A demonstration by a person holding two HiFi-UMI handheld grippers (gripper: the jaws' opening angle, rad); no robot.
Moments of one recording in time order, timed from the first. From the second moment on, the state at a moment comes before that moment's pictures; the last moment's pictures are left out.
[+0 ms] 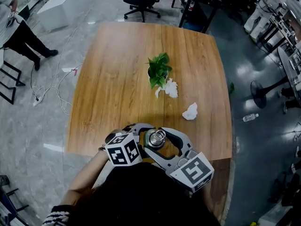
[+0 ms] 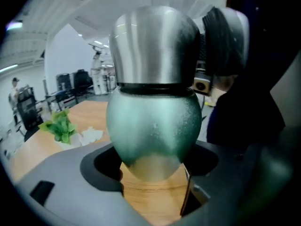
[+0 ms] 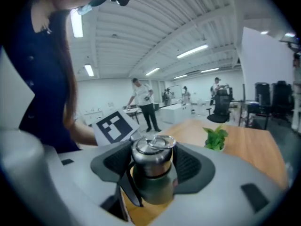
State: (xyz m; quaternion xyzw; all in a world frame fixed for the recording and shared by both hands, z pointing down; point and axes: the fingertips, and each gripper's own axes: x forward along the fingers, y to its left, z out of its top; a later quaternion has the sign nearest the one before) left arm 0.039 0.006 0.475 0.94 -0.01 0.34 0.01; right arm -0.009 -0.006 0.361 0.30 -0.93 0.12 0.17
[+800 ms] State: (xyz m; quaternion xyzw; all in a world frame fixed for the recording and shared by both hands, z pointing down) left arm 0.035 0.014 0.479 0.94 0.02 0.34 -0.01; right arm -0.012 0.001 0.358 0.25 -0.95 0.09 0.17
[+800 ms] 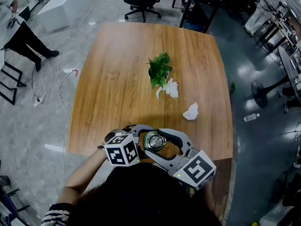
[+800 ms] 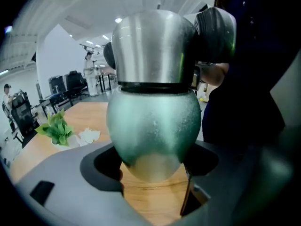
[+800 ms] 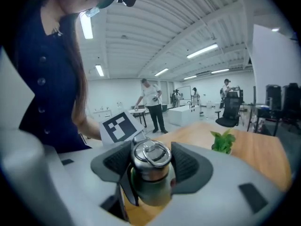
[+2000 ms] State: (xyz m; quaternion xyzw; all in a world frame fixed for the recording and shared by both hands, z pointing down) left arm 0.037 0.018 0.486 0.93 0.05 0.36 0.00; right arm -0.007 0.009 0.374 0.23 -0.95 0.12 0.18
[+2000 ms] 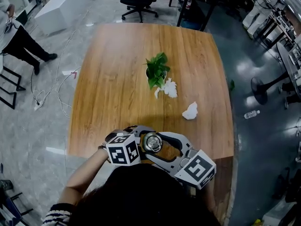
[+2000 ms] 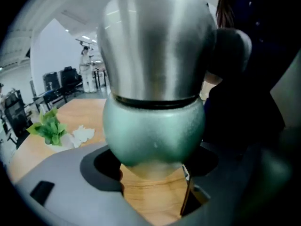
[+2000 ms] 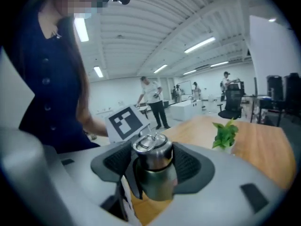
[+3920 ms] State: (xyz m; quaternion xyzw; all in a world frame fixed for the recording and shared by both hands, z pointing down) left arm 0.045 0.018 0.484 0.93 0.06 0.36 0.00; right arm 0.000 -0.002 0.374 0.26 -0.95 0.09 0.18
